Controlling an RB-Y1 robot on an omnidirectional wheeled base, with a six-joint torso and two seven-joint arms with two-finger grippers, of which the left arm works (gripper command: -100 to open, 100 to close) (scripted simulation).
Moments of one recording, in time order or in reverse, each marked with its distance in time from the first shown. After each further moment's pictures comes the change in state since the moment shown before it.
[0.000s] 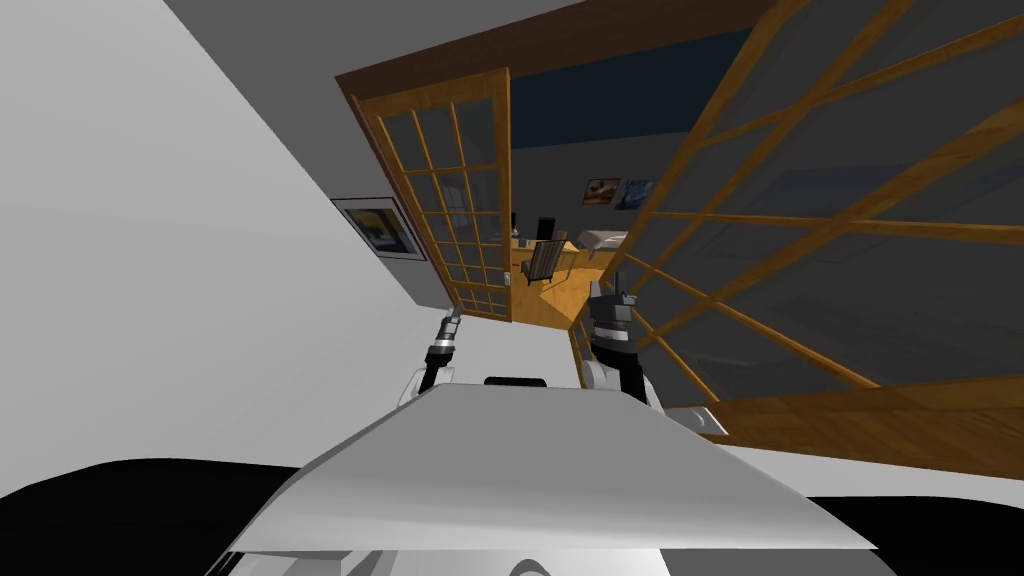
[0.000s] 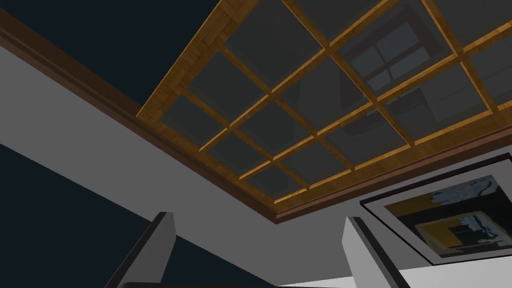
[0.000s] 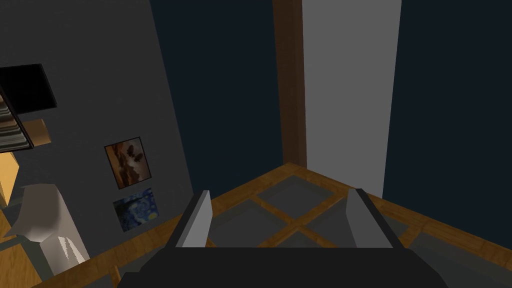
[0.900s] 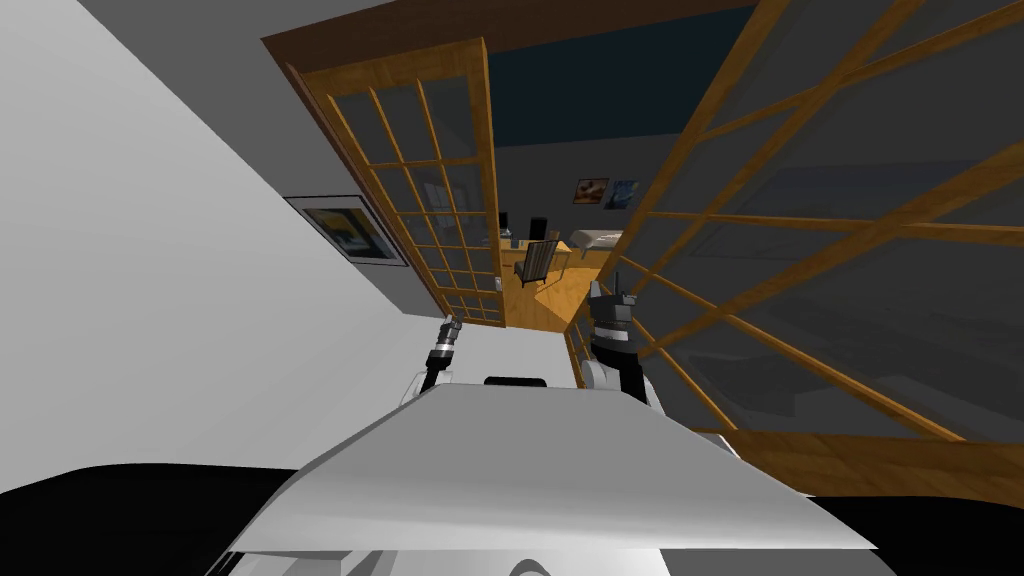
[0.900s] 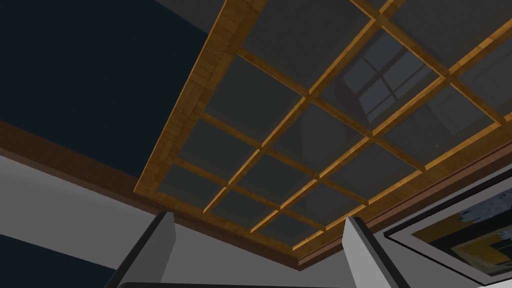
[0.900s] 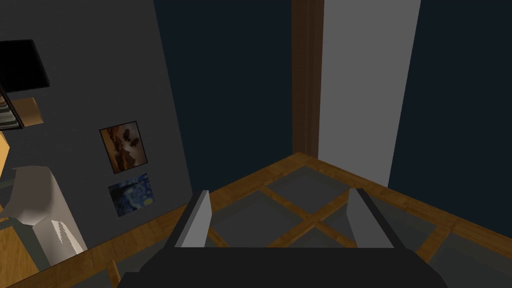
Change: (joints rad) arm -0.047 0.009 0.048 0.186 -0.038 -0.049 -0.185
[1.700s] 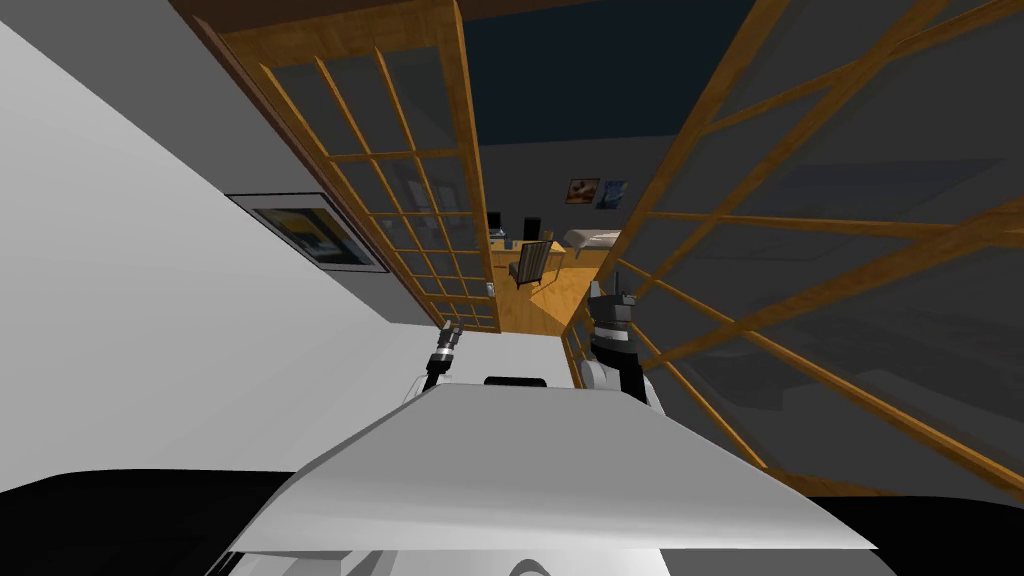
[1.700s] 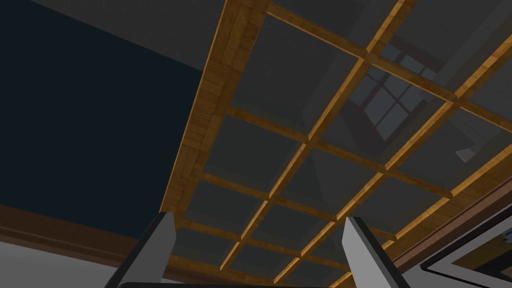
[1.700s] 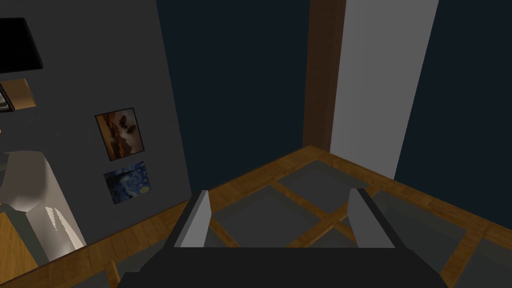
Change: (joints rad) arm -0.046 0.003 0.043 0.170 -0.032 -0.045 -0.162
